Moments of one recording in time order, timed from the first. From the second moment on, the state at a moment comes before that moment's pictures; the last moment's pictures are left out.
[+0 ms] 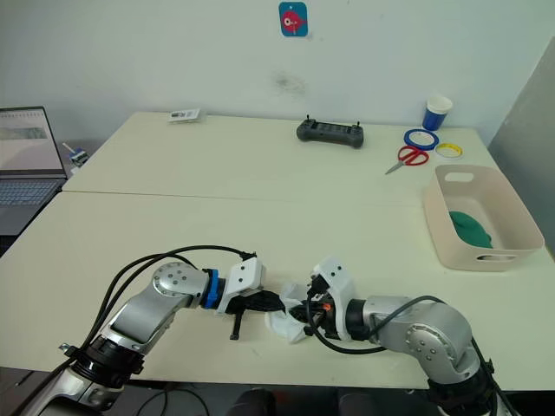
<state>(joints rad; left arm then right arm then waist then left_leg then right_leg) -0.37 0.66 -0.33 -0.07 -0.18 0.31 -1.19 -0.29 -0.36 0.22 -0.57 0.78 1.25 0.31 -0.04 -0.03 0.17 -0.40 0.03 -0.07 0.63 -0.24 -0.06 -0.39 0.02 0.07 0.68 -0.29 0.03</state>
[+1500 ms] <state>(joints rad) -0.40 0.72 -0.39 -0.06 -0.12 0.15 -1.26 -0.19 -0.50 0.38 -0.50 0.26 0.73 0.38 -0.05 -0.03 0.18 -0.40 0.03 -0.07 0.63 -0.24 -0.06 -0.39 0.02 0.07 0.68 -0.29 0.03</state>
